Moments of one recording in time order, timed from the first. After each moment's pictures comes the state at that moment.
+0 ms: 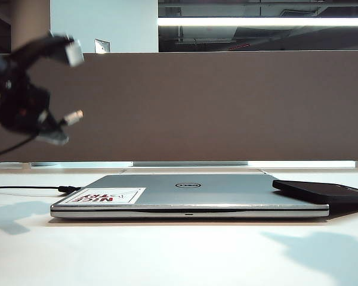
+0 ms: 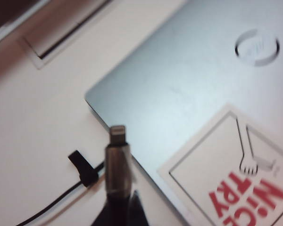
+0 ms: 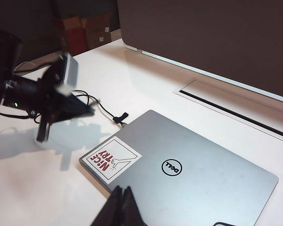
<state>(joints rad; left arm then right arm) -0.34 1.16 0.54 0.08 0.11 0.45 0.70 0.48 0.70 -0.41 -0.04 0.00</state>
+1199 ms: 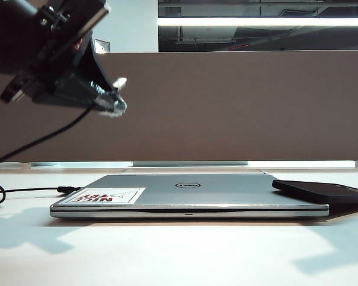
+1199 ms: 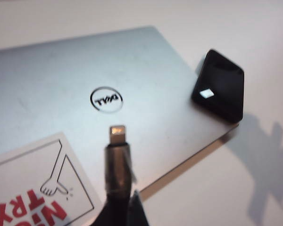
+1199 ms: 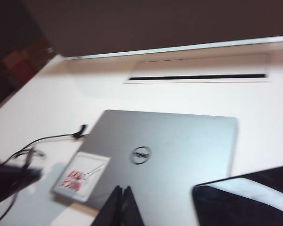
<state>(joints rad) -0.66 1.06 0.54 0.06 0.12 -0.26 0.56 0.52 0.70 -0.44 0.08 0.34</state>
